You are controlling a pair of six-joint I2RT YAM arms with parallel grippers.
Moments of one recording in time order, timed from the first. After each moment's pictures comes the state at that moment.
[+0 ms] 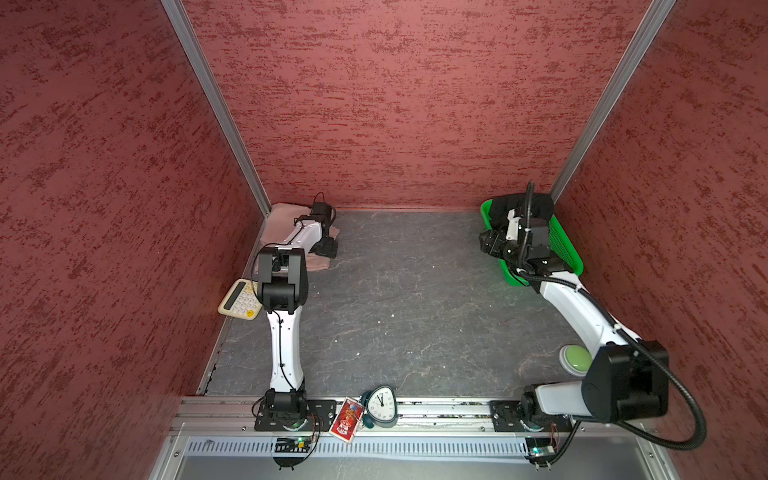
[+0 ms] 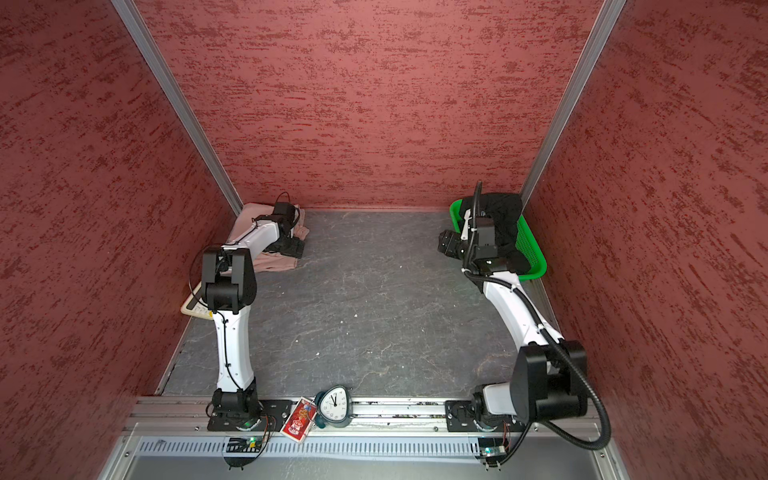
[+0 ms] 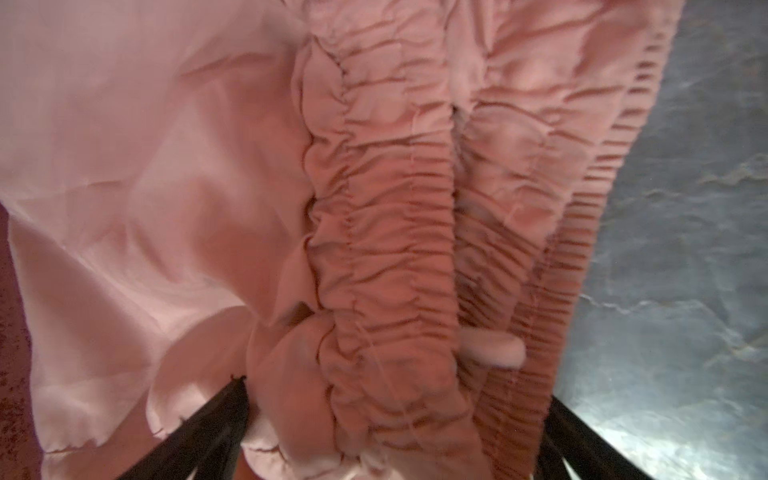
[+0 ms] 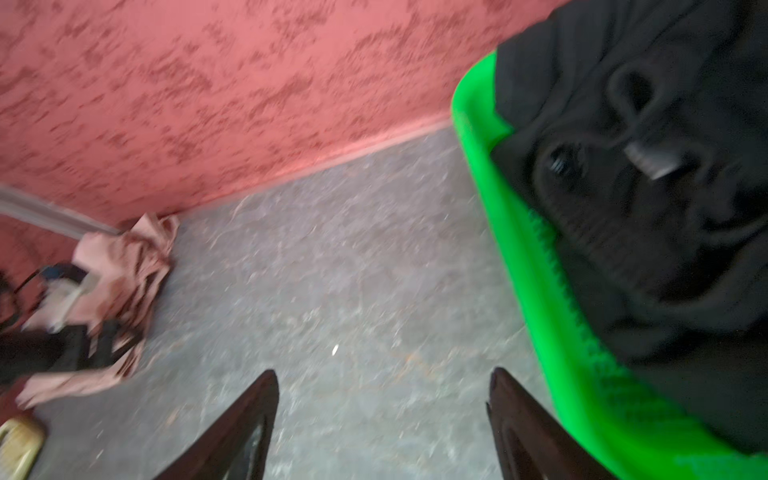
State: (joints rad) left arm -0.04 2.26 1.85 -0.82 -0.32 0.06; right arm 0.06 1.42 1.12 -0.24 -0.10 0.39
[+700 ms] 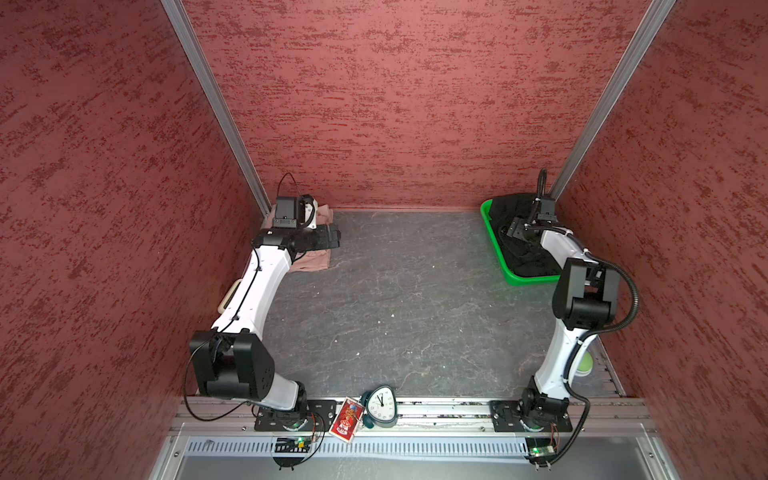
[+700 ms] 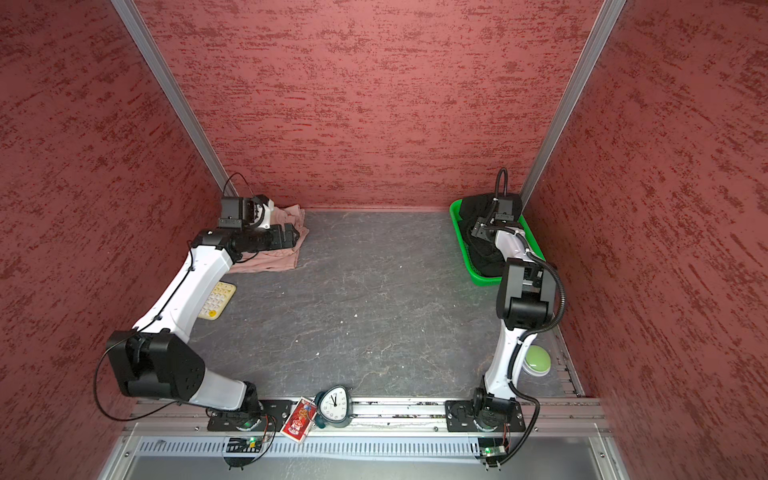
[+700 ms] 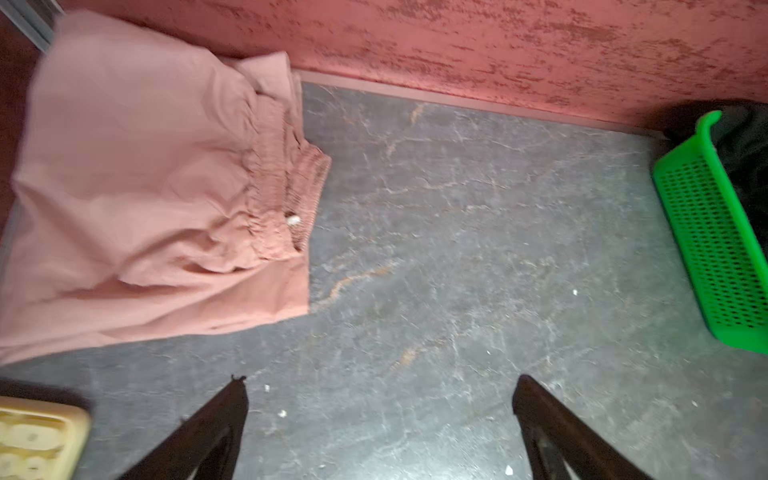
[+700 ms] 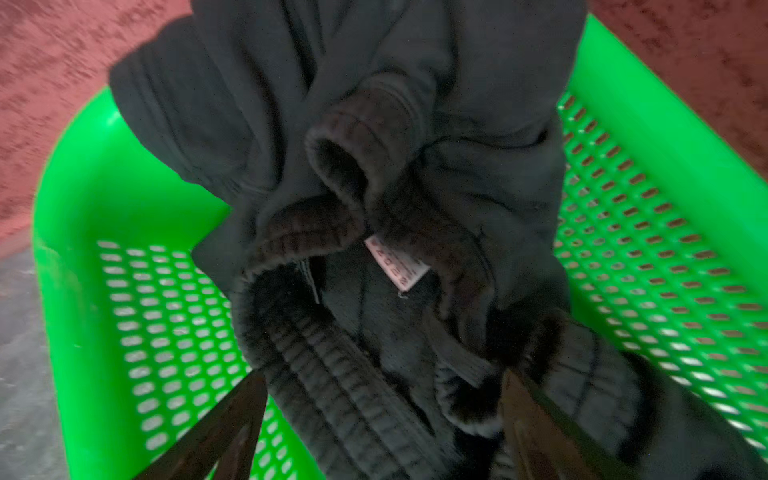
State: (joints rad) left arm -0.05 1.45 1.33 -0.69 0.20 -0.20; right arm -0.18 2.05 1.63 -0.43 0.10 0.26
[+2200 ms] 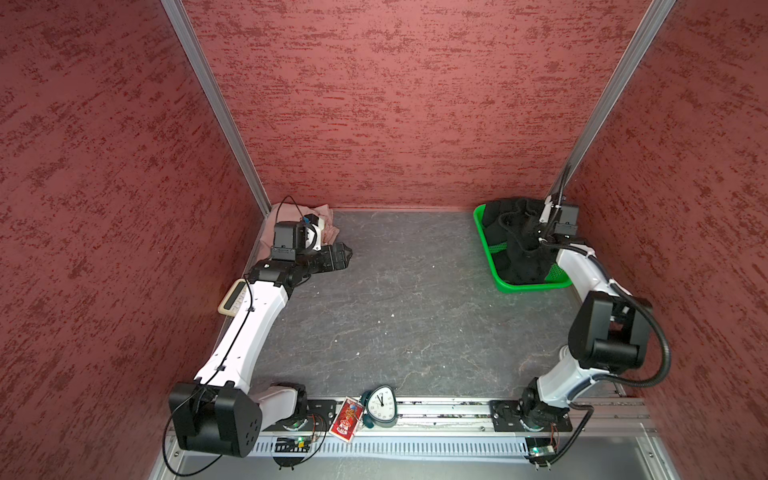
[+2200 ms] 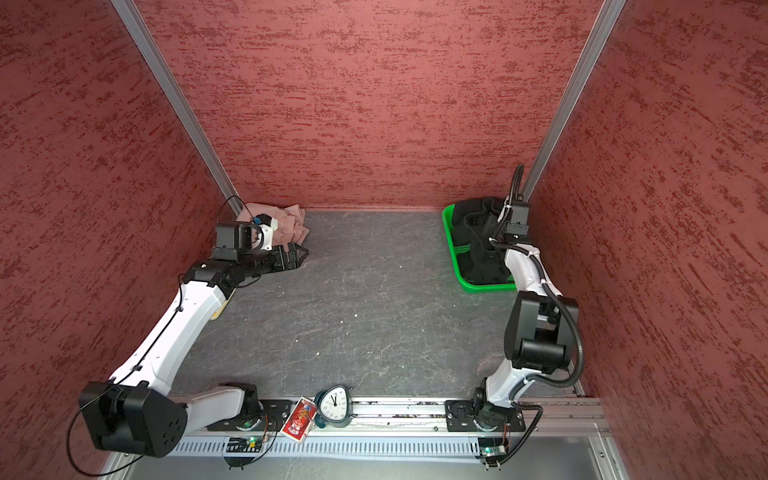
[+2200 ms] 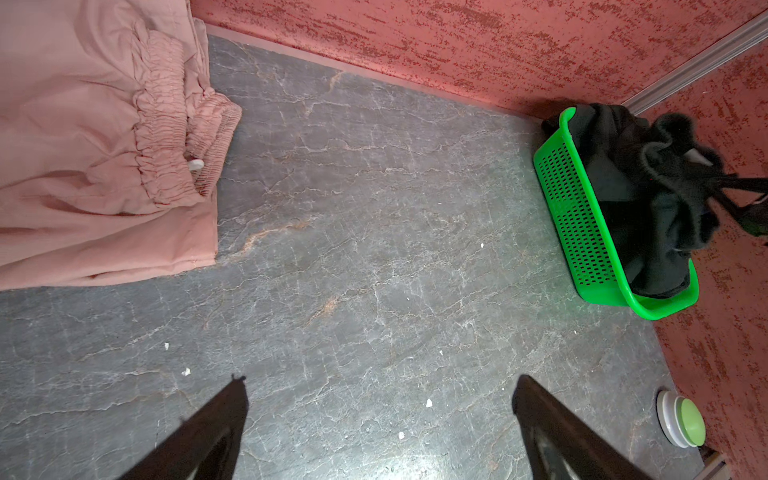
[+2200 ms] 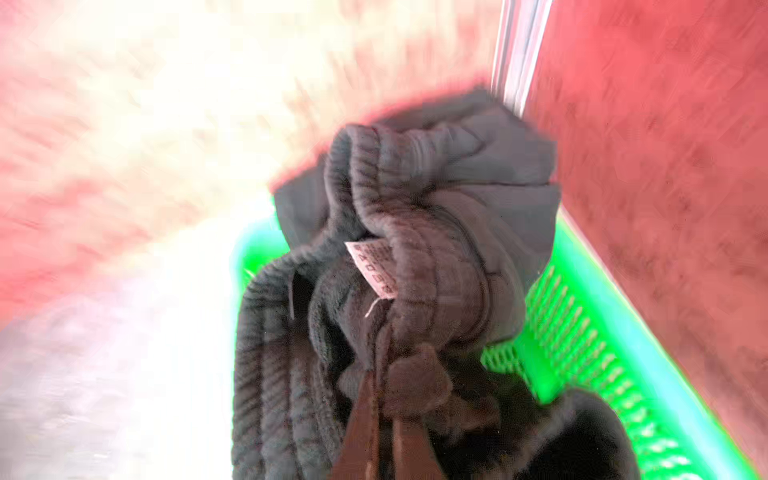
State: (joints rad) left arm -0.10 1.22 1.12 -0.62 0.32 -0.28; right arm -0.20 1.64 1.32 -0.18 -0.08 0.24
